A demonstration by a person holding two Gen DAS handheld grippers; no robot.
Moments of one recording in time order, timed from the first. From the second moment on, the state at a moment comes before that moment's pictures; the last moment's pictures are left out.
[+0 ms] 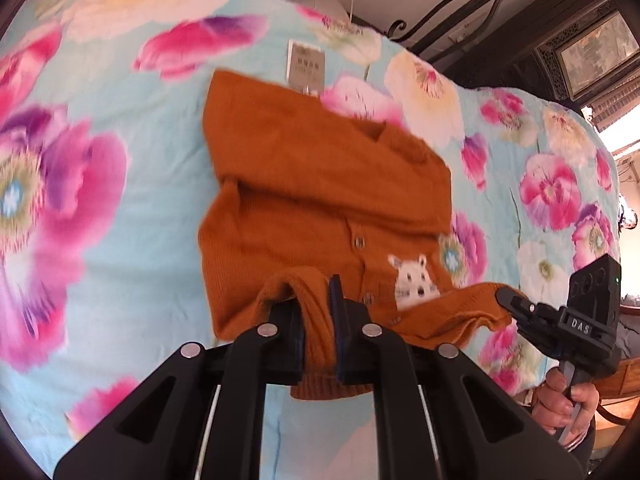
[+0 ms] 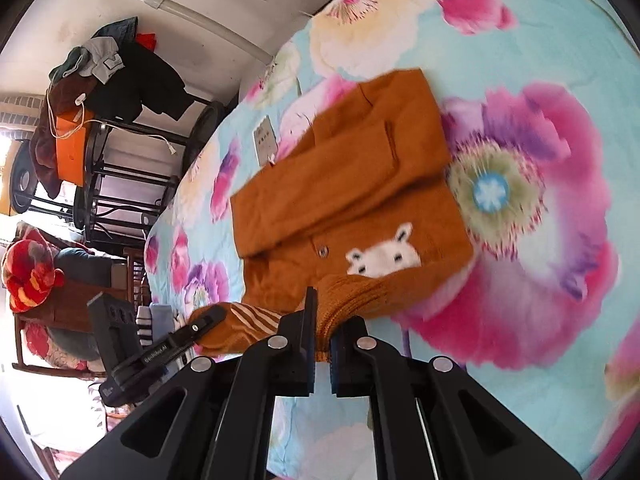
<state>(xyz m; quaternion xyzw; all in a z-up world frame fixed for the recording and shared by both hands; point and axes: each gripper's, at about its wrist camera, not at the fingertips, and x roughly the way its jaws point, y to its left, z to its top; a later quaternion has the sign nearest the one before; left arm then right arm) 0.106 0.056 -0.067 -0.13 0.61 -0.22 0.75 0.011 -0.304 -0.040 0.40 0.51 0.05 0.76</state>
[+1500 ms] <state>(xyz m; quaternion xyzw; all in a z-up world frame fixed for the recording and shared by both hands) 0.213 -0.025 -0.135 0.03 0.61 -0.17 0.77 0.164 -0.287 -0.098 0.29 0.55 0.06 0.78</state>
